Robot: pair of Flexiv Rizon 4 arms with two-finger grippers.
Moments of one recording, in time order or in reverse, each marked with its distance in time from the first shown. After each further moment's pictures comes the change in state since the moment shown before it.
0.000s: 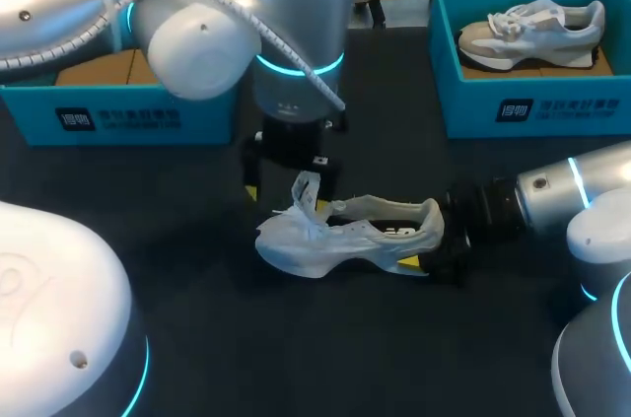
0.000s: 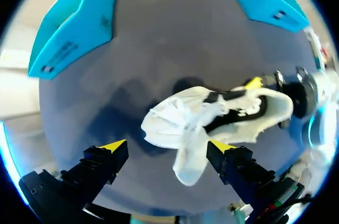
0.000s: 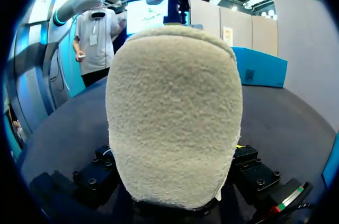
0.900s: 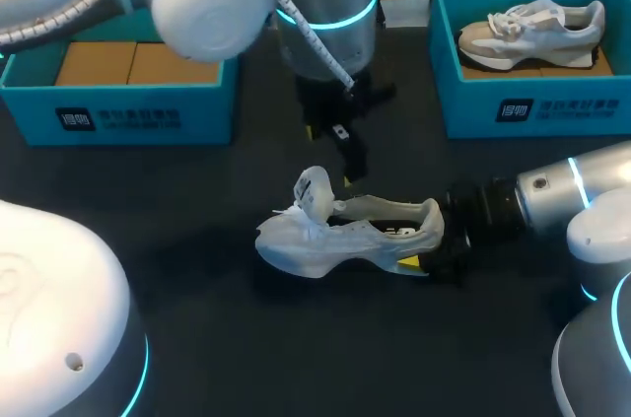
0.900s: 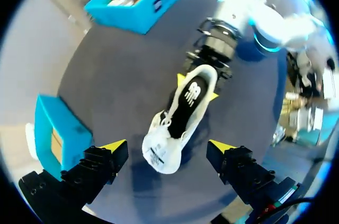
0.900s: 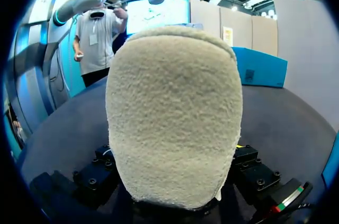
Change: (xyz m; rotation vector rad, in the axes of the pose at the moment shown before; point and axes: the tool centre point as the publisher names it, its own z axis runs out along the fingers) left arm 0.052 -0.021 -0.082 0.185 0.035 0.867; right arm 0.000 0.000 0.000 0.000 0.000 0.000
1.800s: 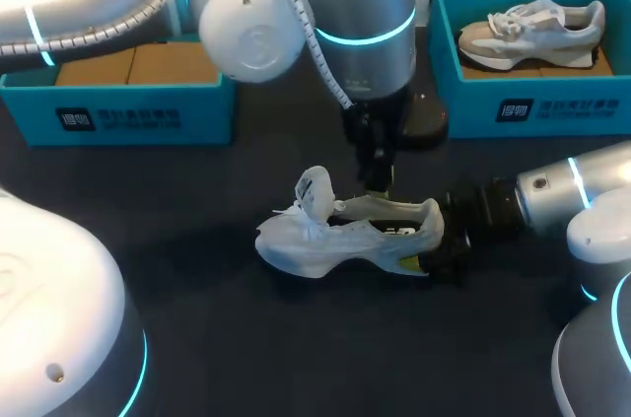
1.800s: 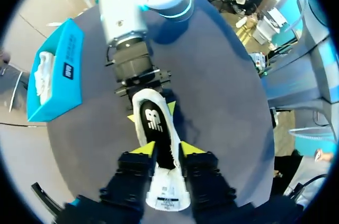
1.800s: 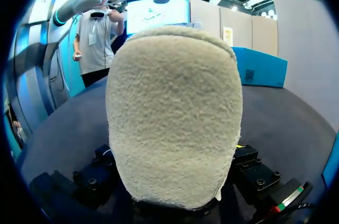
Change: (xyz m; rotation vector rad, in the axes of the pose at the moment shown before) left arm 0.050 -0.039 0.029 0.078 0.152 0.772; right arm 0.000 0.000 0.000 0.000 0.000 0.000
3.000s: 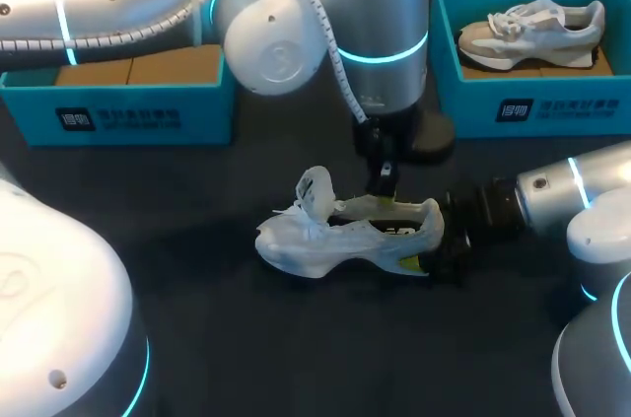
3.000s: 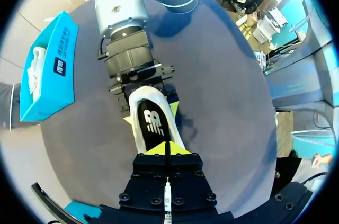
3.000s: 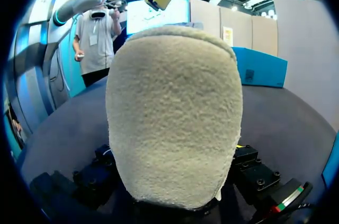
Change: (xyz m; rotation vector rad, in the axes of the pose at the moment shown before) left arm -0.007 -0.002 0.032 -0.028 0.016 -0.017; right arm 0.000 0.000 0.000 0.000 0.000 0.000
